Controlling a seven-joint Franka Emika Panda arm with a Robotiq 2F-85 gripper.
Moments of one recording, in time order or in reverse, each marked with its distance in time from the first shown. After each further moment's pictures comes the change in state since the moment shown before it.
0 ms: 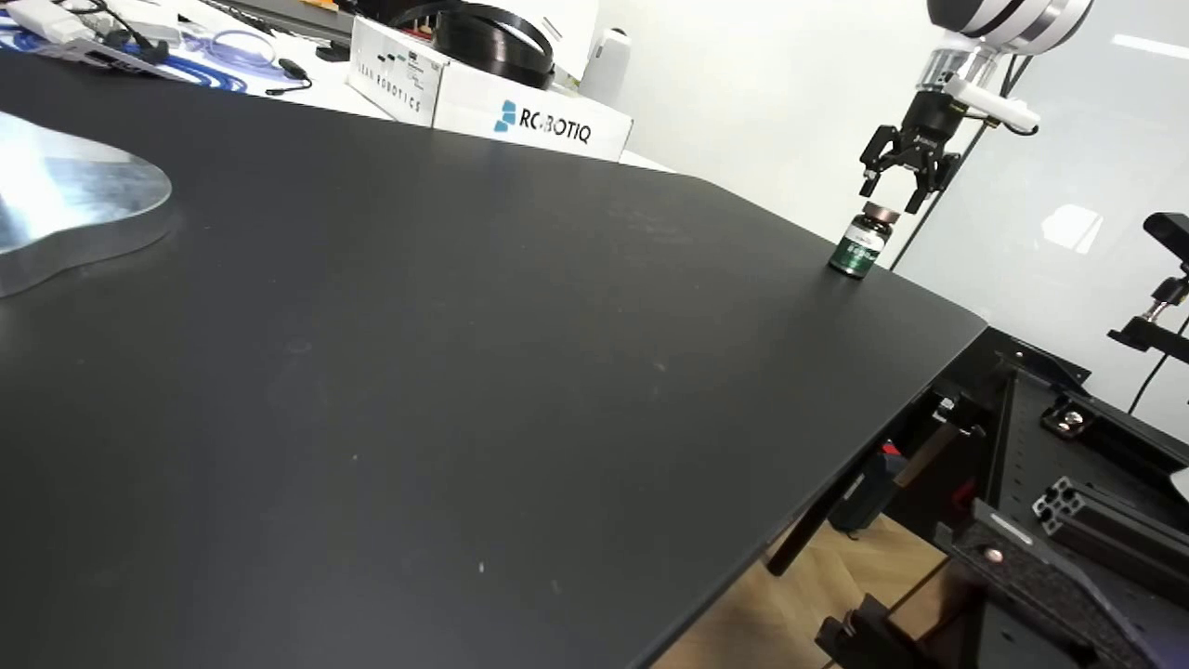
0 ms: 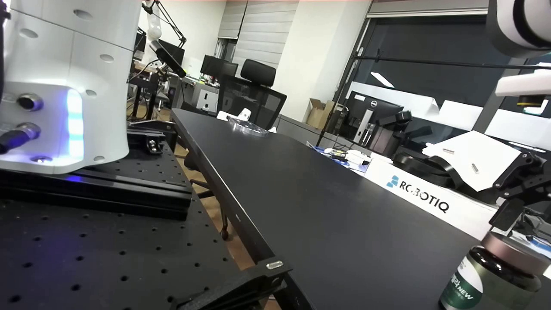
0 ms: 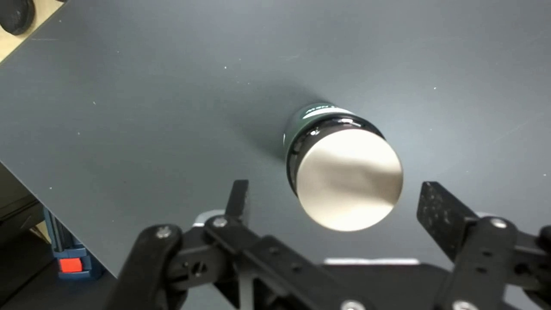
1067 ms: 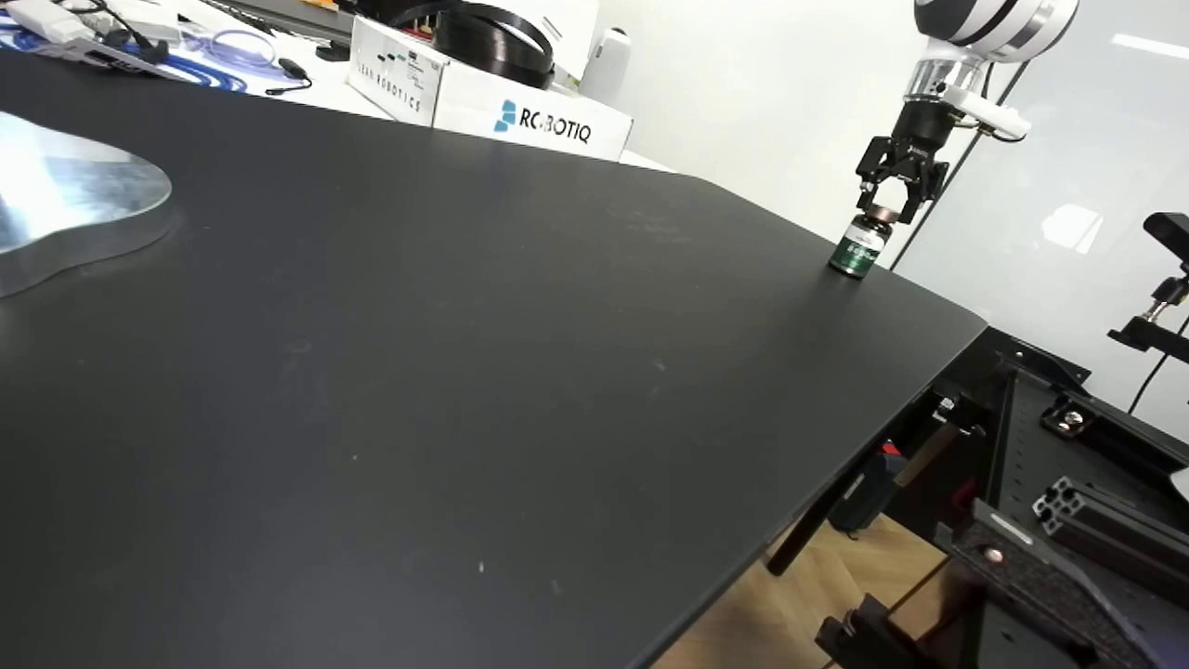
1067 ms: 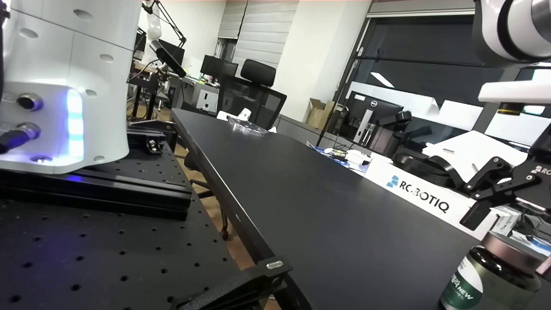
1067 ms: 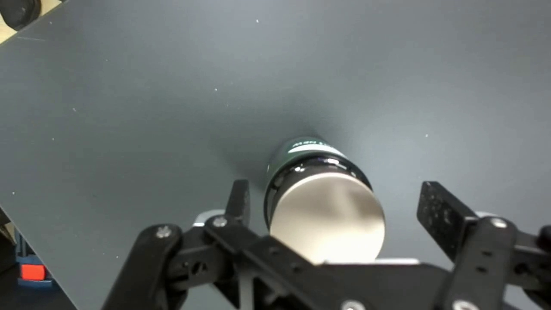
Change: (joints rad) arm 0.002 0.022 0.025 0.000 -0.037 -0.052 -0.081
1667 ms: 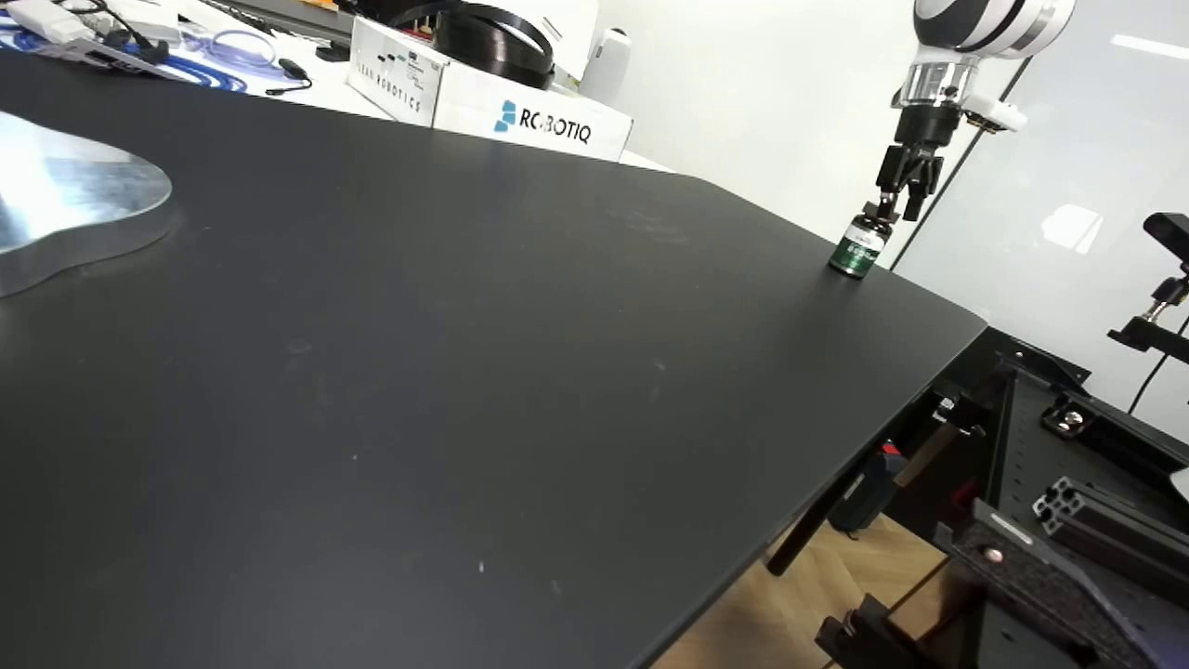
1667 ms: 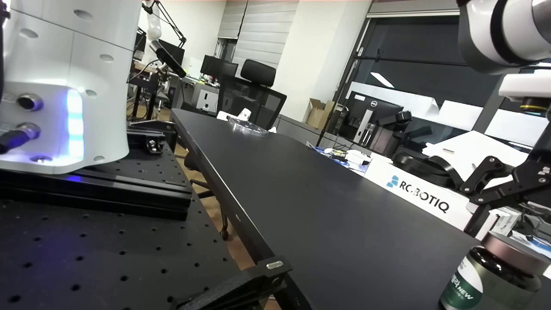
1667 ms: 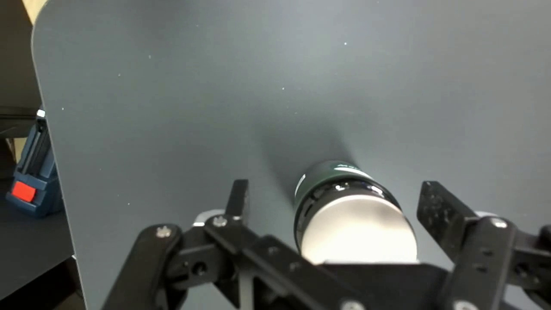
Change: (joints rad) arm 0.005 -0.001 0.006 0.000 -0.205 -0.002 -0.202
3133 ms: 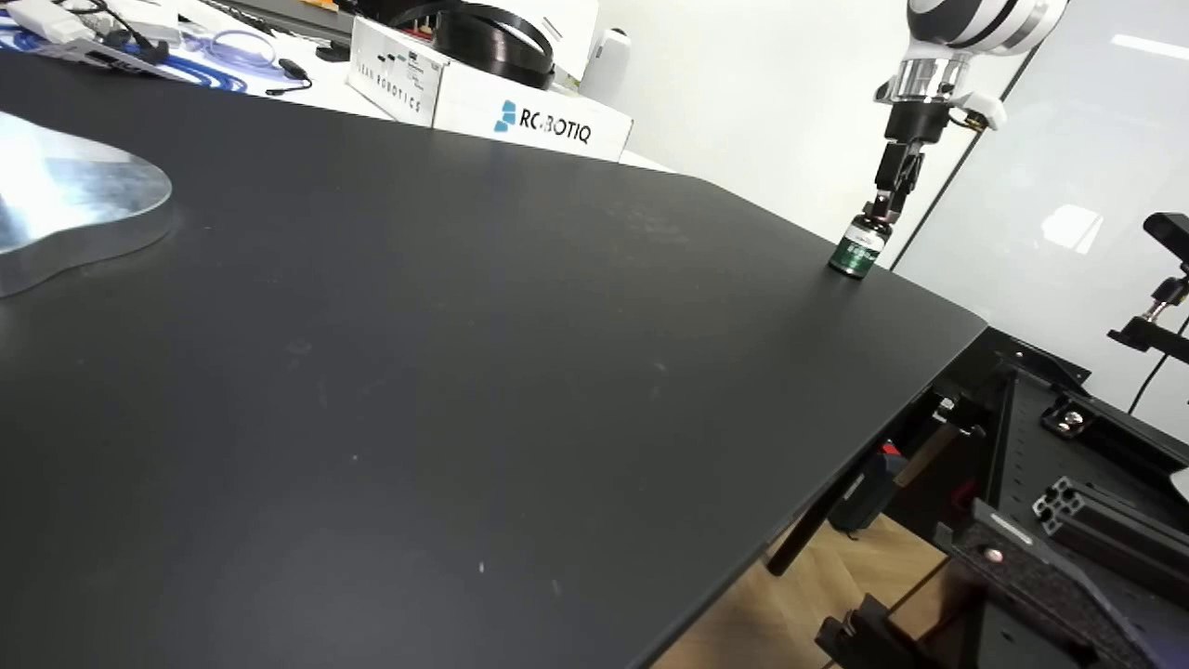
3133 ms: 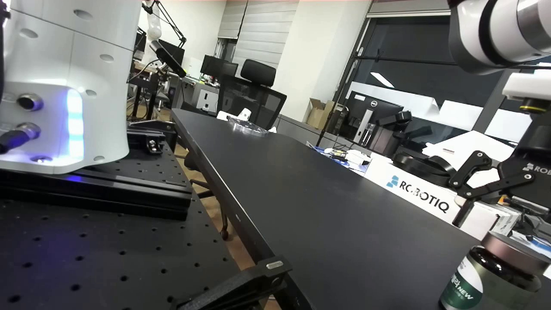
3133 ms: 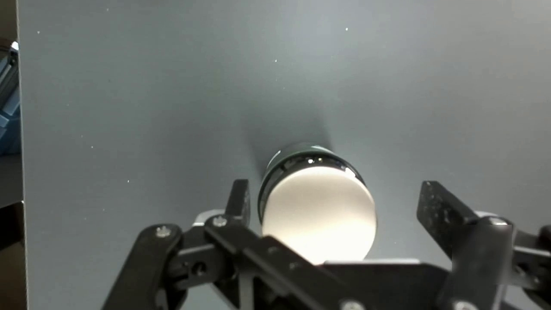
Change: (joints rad) arm -0.006 -0.007 0.039 -0.009 0.001 0.018 -0.173
